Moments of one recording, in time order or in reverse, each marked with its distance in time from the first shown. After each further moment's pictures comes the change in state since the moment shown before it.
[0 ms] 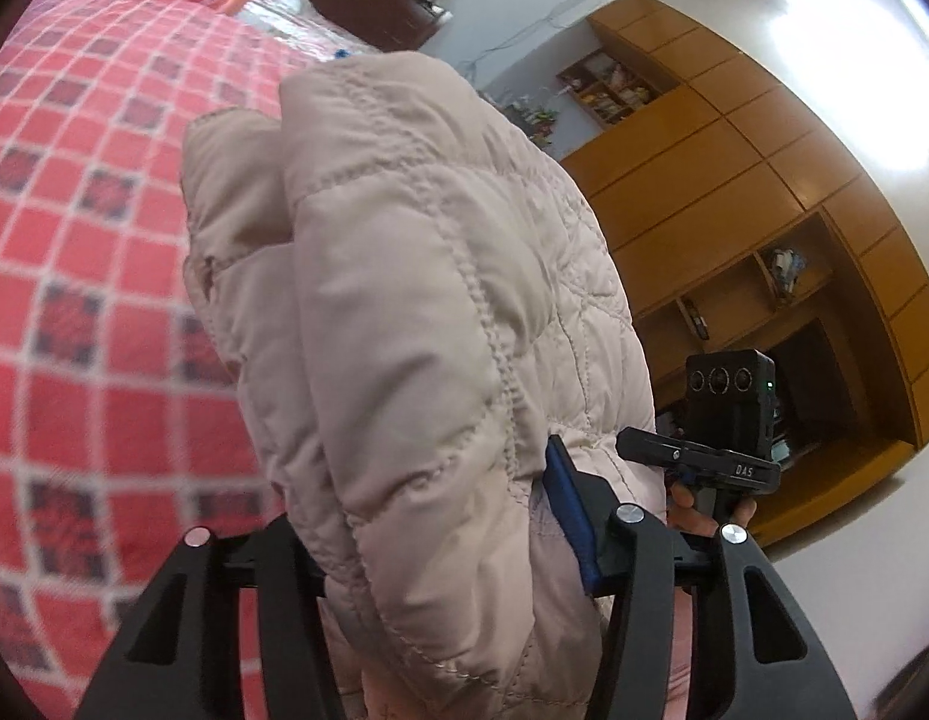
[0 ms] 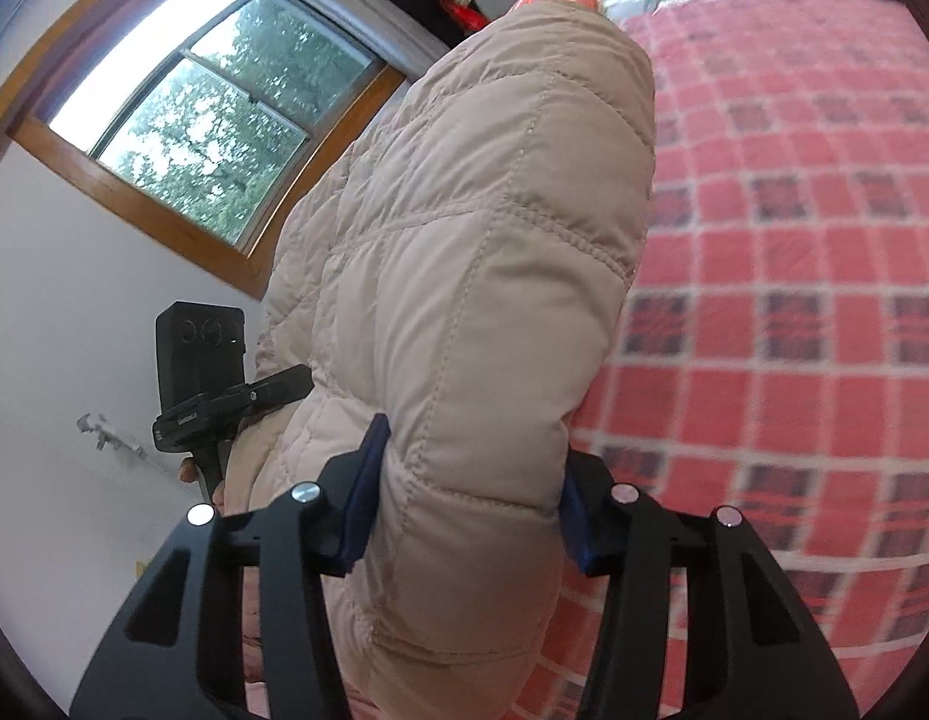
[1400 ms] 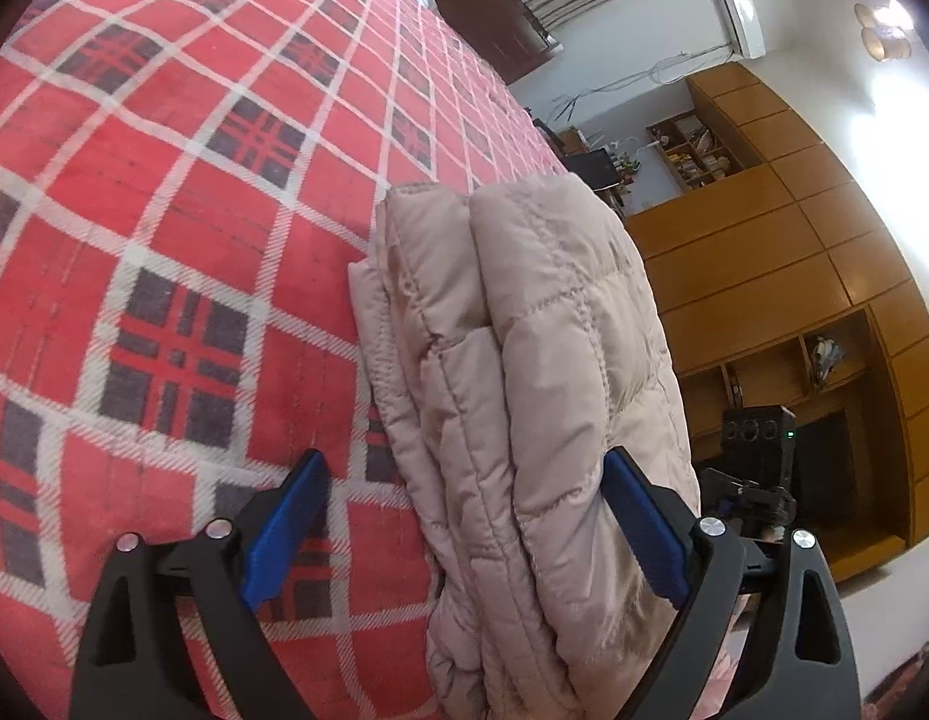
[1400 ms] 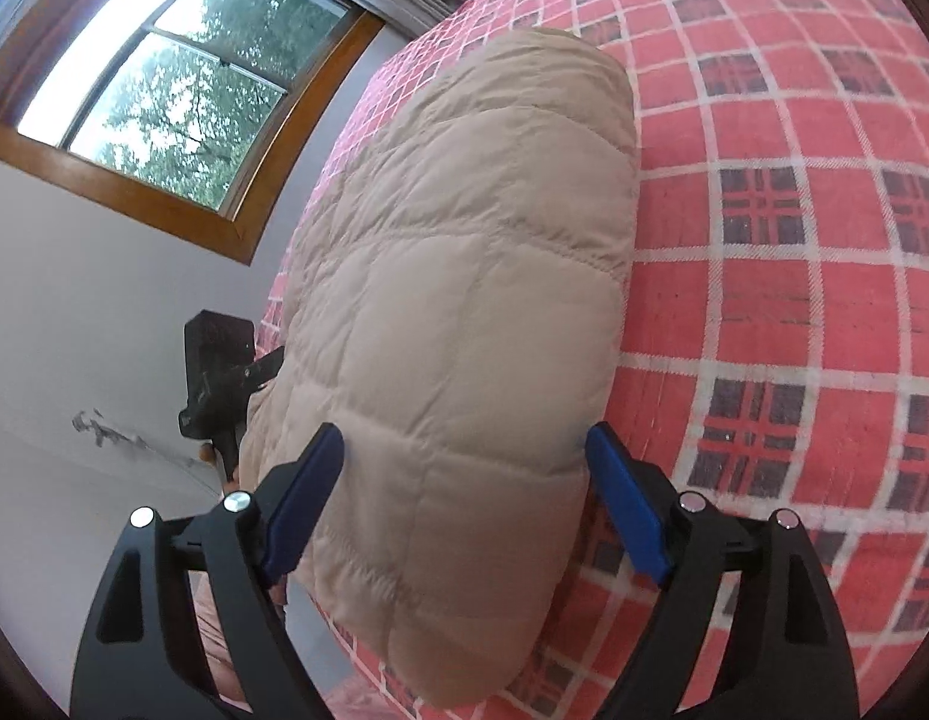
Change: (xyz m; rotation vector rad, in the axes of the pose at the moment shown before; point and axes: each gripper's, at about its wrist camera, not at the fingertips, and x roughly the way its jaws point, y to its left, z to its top) left arm -0.086 0.156 -0.054 -0.238 -0.058 0.075; right arm 0.105 0.013 -0.029 0.089 0.147 0.035
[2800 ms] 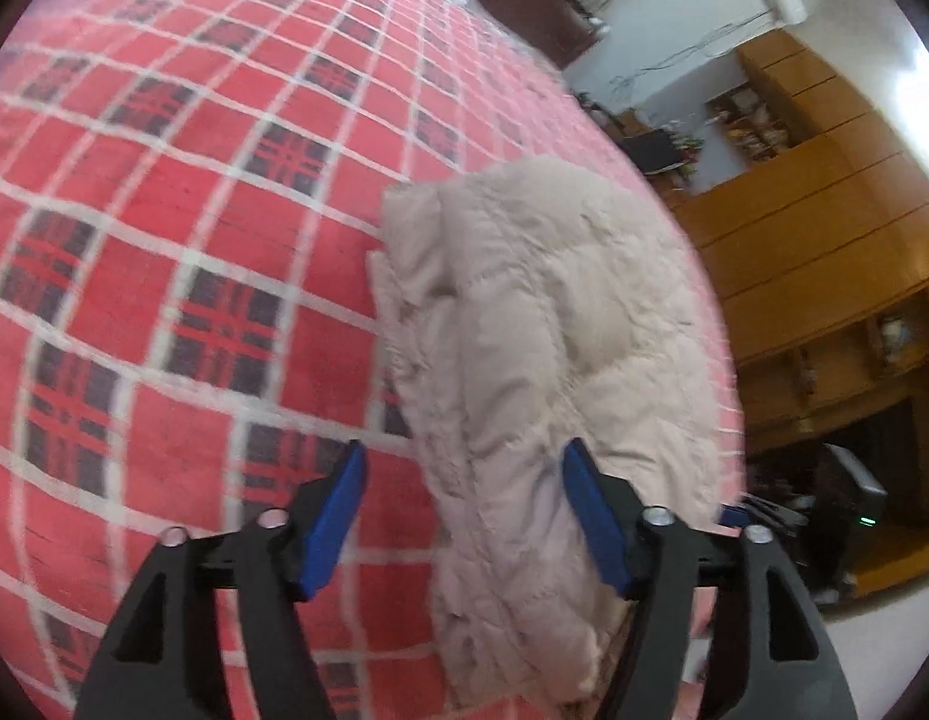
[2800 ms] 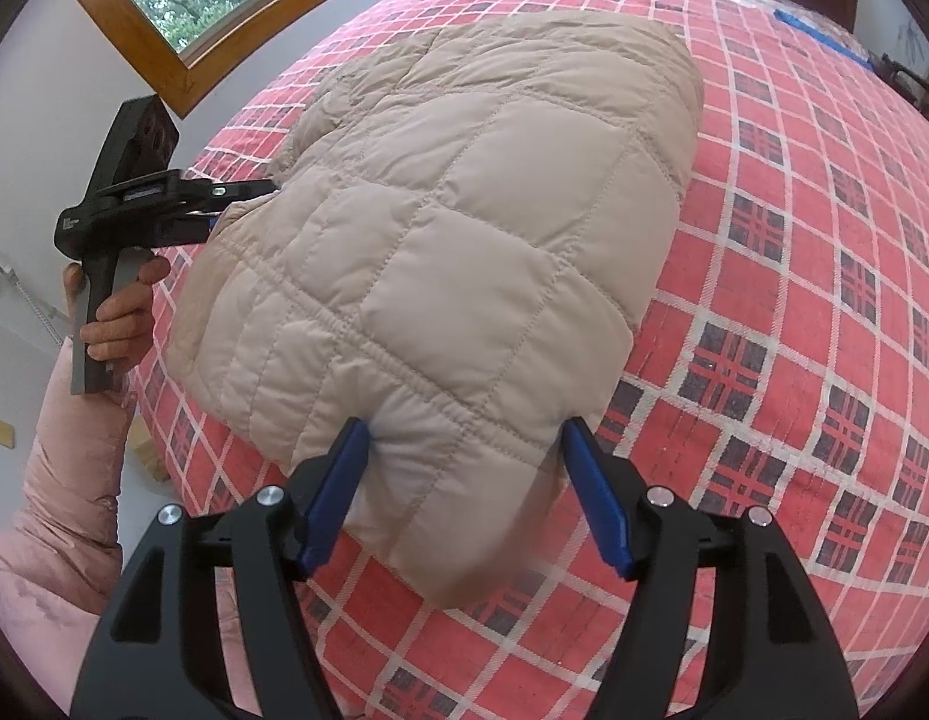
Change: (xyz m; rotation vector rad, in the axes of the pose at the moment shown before) left arm 0.005 -0.070 -0.002 0.025 0.036 0.174; right arm 0.021 0.087 -0.069 -0.358 0.098 -0.397
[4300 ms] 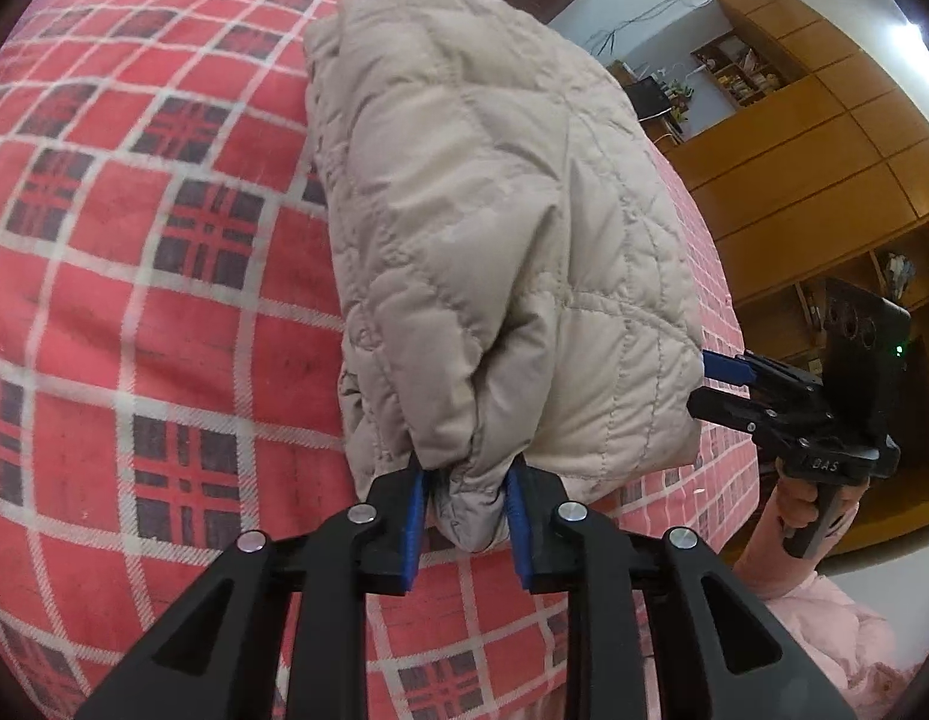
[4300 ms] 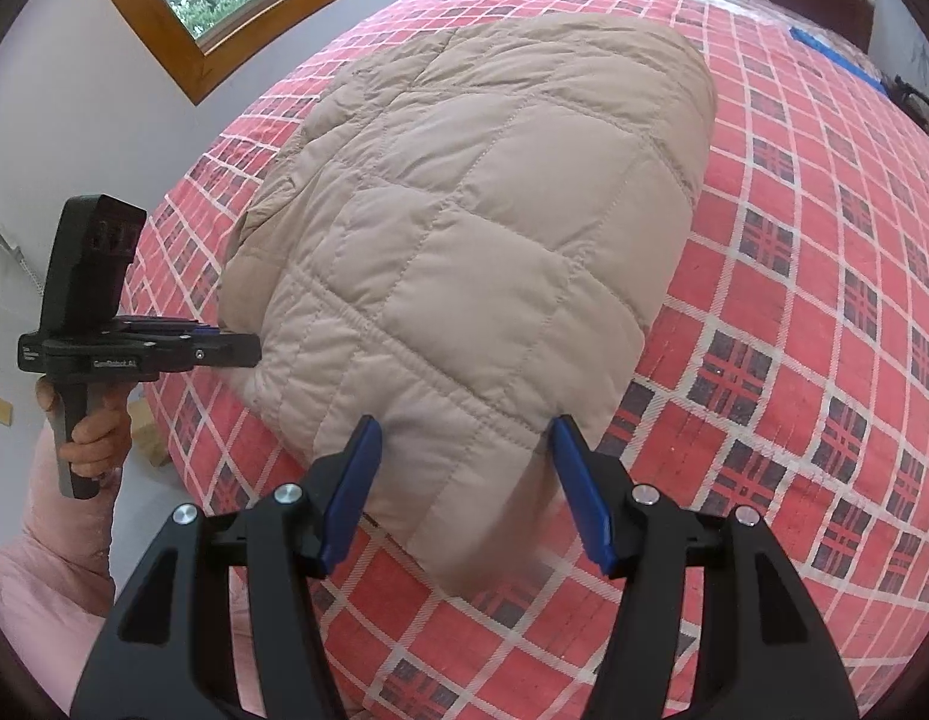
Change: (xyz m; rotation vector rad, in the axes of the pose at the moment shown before) left arm 0.010 -0.048 -0.093 0.062 0.076 0.074; right arm 0.001 0.017 -0.002 -0.042 0.002 -0.004
